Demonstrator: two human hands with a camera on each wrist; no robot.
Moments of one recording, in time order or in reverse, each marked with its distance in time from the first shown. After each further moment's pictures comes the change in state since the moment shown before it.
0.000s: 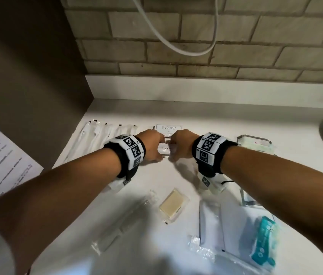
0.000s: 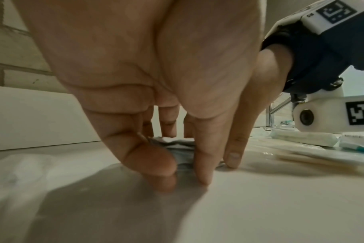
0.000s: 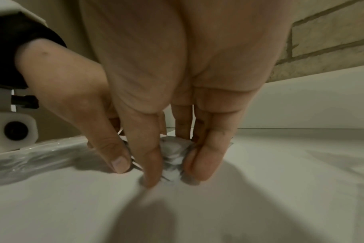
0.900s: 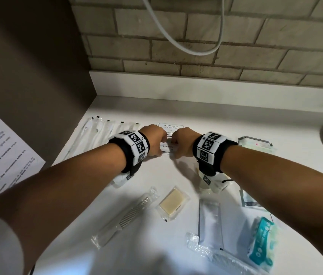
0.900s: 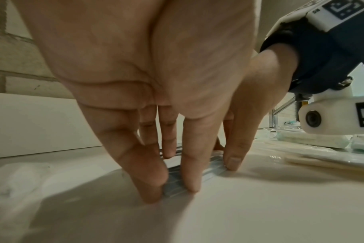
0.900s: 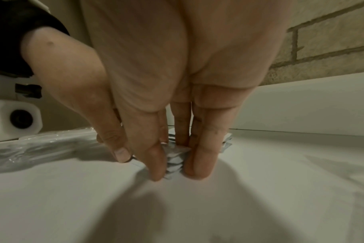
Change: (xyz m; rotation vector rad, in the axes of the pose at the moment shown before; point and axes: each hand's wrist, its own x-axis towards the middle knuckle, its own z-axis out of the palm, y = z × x) left_hand 0.012 -0.003 0.001 0.073 0.050 0.022; right_hand -0.002 0.000 -0.002 -0.095 0.009 -0.062
